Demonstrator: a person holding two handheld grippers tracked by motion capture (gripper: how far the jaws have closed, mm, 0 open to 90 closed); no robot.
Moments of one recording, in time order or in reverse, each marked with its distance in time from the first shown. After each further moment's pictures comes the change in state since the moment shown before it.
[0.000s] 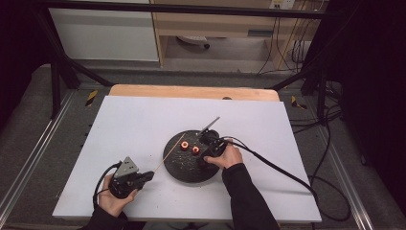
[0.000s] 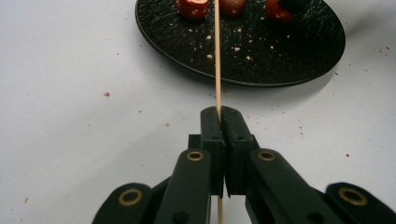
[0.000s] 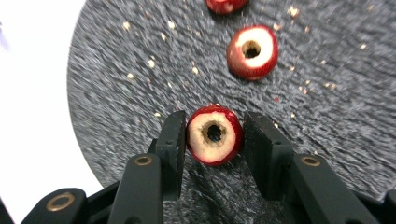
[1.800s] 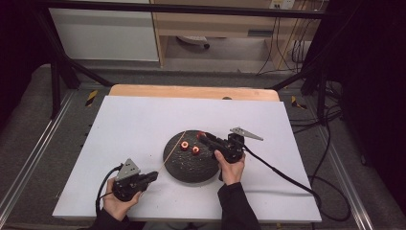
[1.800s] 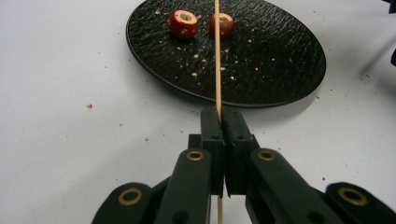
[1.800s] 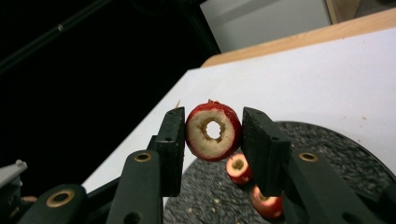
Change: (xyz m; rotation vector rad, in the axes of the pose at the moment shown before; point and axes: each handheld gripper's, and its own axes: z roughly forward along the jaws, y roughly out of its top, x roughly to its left) left arm -0.014 0.000 0.002 -0.076 -0.003 -0.056; right arm -0.006 -0.055 -0.020 -0.940 0.188 0.352
